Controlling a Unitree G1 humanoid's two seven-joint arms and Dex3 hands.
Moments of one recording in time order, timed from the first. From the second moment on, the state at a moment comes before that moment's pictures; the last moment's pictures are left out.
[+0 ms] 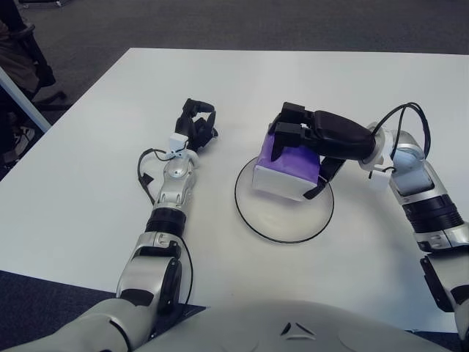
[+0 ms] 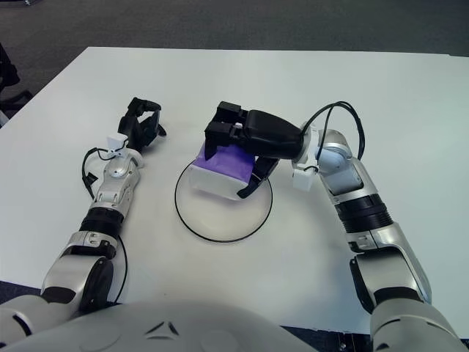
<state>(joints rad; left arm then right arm) -0.43 0.01 0.07 0.55 -0.02 -0.27 0.06 -0.50 -0.60 0.22 0.08 -0.10 -0.89 0.63</state>
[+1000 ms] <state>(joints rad) -0.44 0.01 0.06 0.57 -0.03 -0.29 0.05 -0.50 -0.66 0.19 0.02 0.02 -0.78 0.74</state>
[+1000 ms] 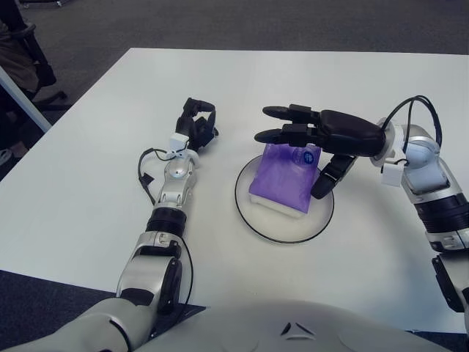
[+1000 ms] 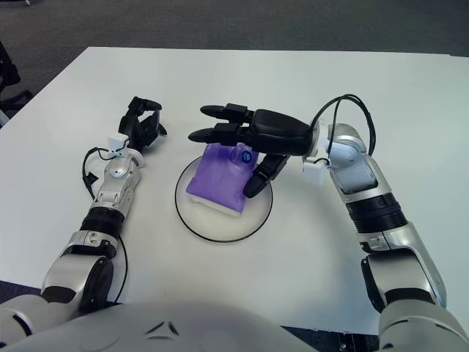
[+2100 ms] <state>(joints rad) -0.44 0.01 0.08 0.58 -0.03 -0.29 0.04 -0.47 -0.78 -0.08 0.03 -0.30 -0.58 0.46</state>
